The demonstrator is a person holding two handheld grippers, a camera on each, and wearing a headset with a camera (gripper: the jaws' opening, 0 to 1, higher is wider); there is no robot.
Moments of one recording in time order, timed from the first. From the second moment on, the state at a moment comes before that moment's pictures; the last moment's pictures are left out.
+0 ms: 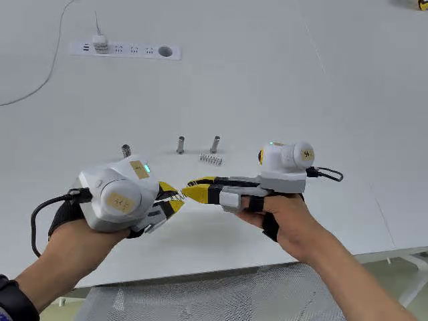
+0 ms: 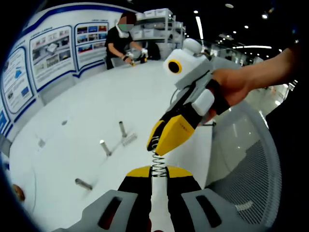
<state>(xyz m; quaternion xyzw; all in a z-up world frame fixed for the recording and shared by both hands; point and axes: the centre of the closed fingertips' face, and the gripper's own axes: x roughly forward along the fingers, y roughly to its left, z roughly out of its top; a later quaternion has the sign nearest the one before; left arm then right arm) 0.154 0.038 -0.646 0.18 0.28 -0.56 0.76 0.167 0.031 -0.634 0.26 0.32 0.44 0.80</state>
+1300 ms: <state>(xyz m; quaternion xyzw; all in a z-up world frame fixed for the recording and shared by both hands) 0.156 0.024 -0.623 0.15 0.24 -0.60 0.75 0.166 0.033 -0.599 0.09 0.35 0.50 0.79</state>
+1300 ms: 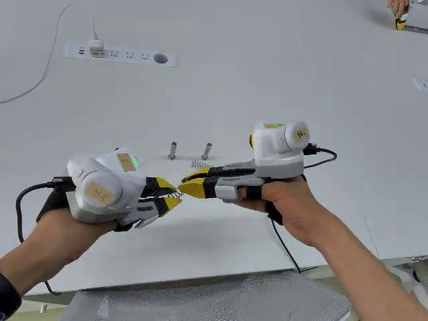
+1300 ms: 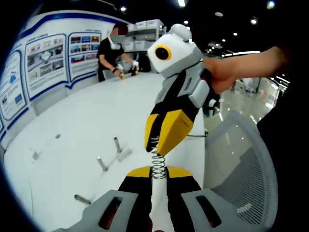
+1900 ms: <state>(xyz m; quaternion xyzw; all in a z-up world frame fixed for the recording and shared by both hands) 0.156 0.016 -0.609 0.14 0.21 -0.62 0.74 0.162 0.032 -0.588 -0.05 0.36 0.55 0.75</state>
